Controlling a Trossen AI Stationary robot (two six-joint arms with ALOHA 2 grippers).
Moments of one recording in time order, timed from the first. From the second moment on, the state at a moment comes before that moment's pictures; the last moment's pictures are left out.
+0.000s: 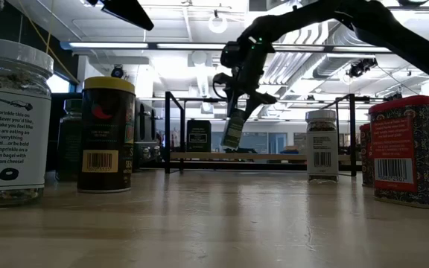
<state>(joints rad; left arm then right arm) -0.43 1.30 1.04 -0.61 -1.07 -0.32 -0.64 2.27 2.29 -1.28 -0.15 0.49</state>
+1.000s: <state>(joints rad) -0.43 1.30 1.04 -0.61 -1.06 -0.33 -0.63 2.31 2.30 -1.18 -0.13 0.54</state>
